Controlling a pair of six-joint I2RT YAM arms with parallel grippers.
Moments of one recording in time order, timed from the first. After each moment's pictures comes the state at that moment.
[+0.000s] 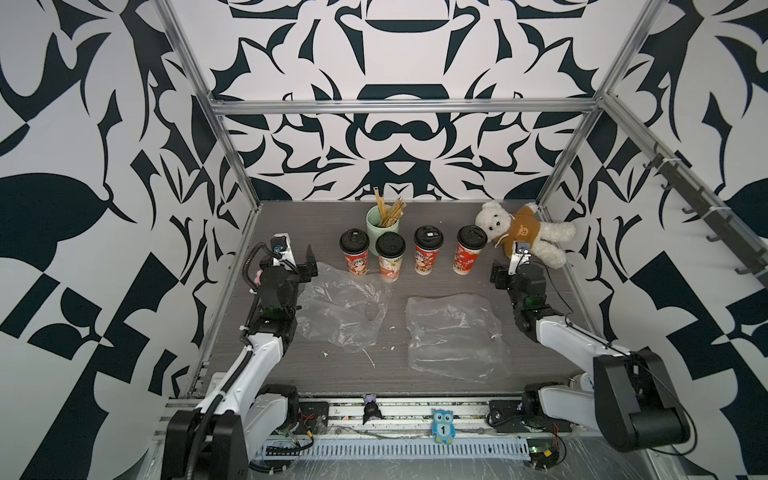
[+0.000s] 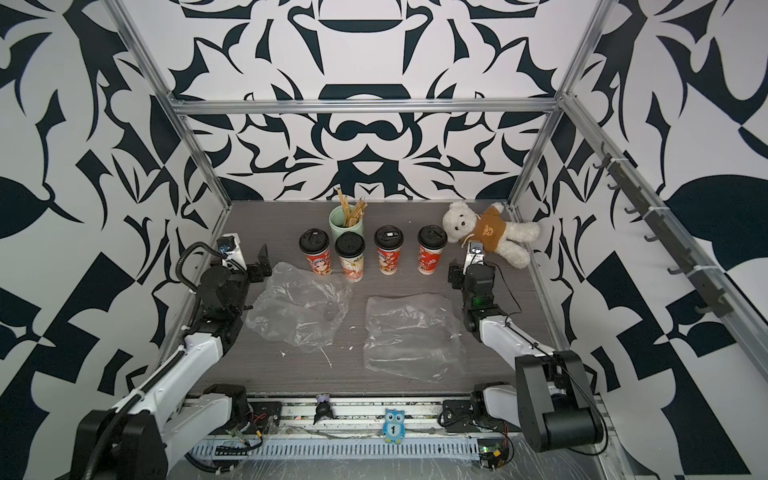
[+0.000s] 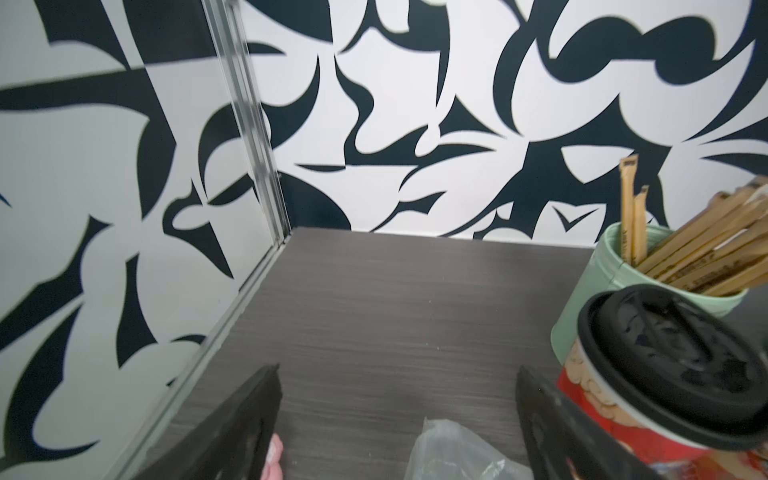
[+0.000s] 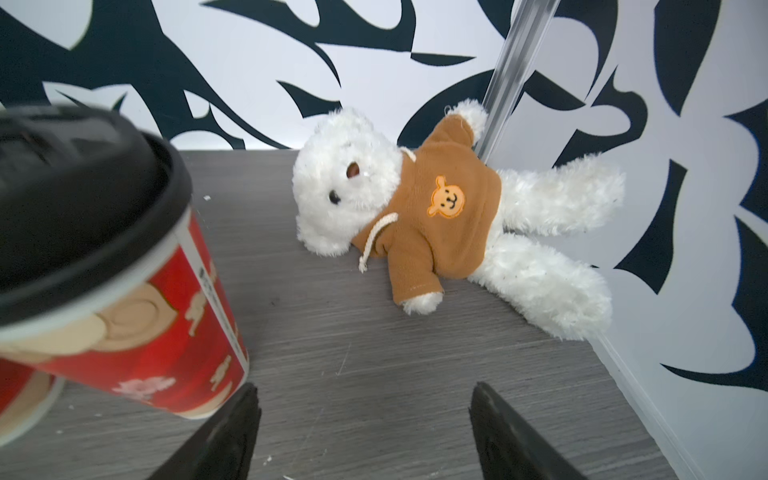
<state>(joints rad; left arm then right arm) -0.13 0.94 0.49 0.35 -0.15 -0.05 0.12 1.21 0.49 0.36 0.25 0.05</state>
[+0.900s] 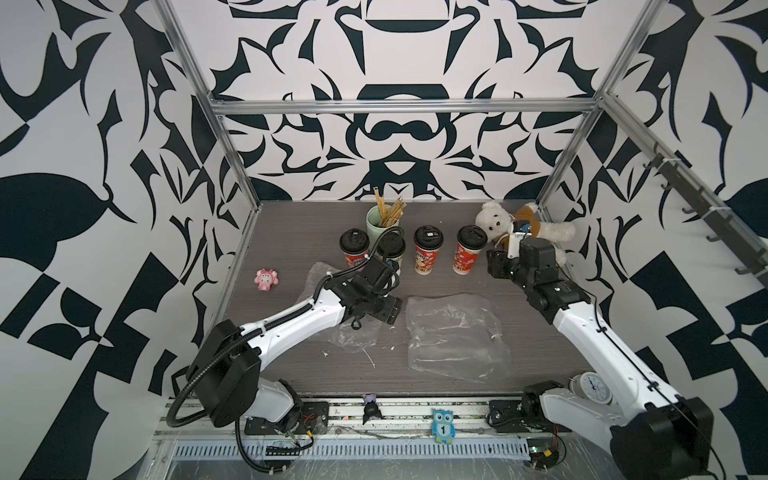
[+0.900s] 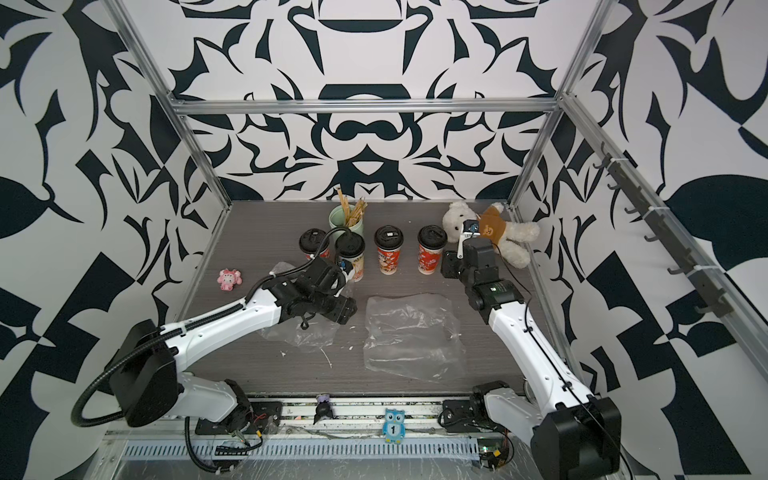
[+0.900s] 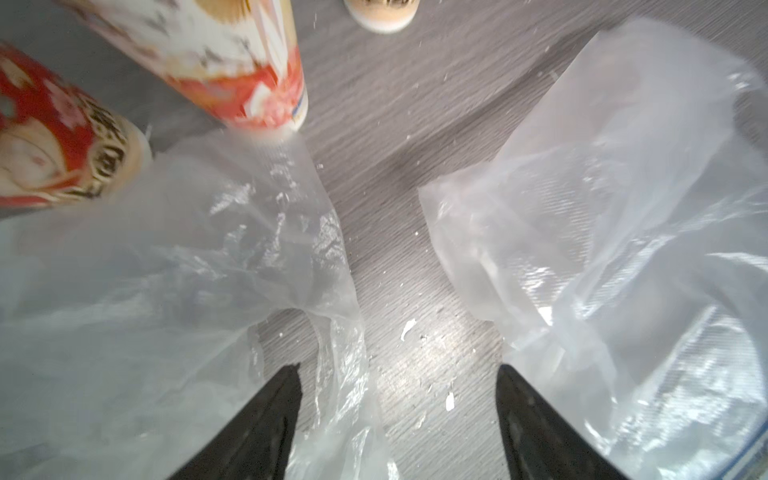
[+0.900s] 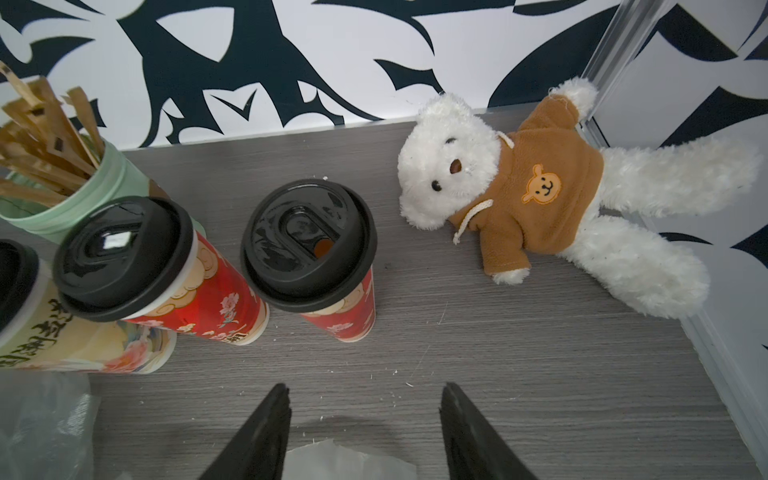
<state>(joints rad) -0.80 1.48 1.00 -0.59 0.04 -0.26 0.20 1.06 0.86 -0.34 0.08 0.24</state>
